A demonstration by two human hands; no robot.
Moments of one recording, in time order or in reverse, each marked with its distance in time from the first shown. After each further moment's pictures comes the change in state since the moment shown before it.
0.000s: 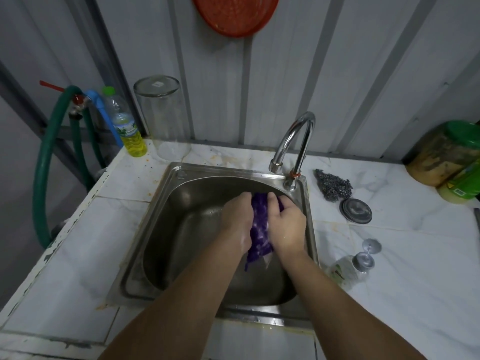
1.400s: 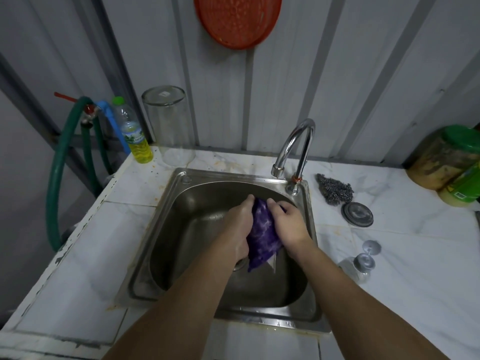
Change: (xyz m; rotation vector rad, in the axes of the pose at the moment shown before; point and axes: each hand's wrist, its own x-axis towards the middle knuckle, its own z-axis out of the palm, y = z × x) left_hand -0.001 -0.004 -0.015 -0.029 -0.139 -0.128; right_hand 0.016 0.007 -0.009 0.262 -0.344 0.261
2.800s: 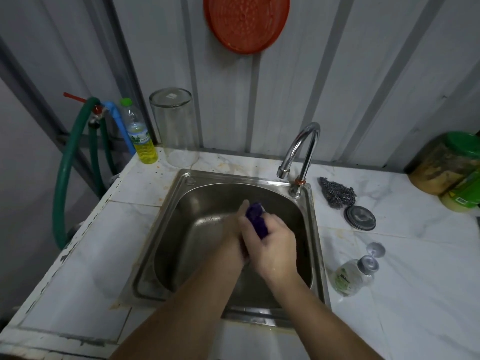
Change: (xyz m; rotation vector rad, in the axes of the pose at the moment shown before) left_hand -0.001 -0.009 -0.013 -0.174 -0.049 0.014; right_hand -0.064 0.001 0.045 -0.251 0.200 -0.508
